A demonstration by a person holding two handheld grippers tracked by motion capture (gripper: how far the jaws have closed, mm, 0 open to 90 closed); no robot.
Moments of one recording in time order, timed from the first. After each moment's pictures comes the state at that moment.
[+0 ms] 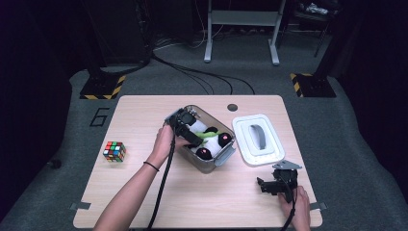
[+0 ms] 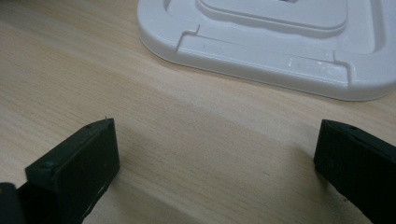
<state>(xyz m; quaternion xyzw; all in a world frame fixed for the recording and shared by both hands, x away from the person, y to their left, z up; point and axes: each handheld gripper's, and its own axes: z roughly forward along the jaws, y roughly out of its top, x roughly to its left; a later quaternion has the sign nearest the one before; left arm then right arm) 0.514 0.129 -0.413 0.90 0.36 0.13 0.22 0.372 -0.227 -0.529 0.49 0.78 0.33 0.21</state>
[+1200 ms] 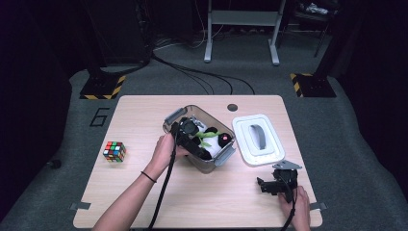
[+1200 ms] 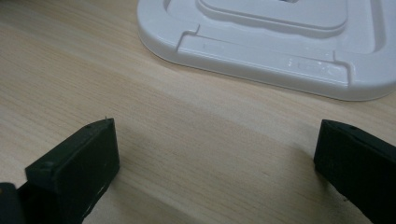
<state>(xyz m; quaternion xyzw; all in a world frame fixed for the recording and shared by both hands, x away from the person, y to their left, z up) 0.471 0.127 -0.401 0.90 0.32 0.13 0.27 0.372 -0.227 -0.529 0.49 0.78 0.33 0.21</state>
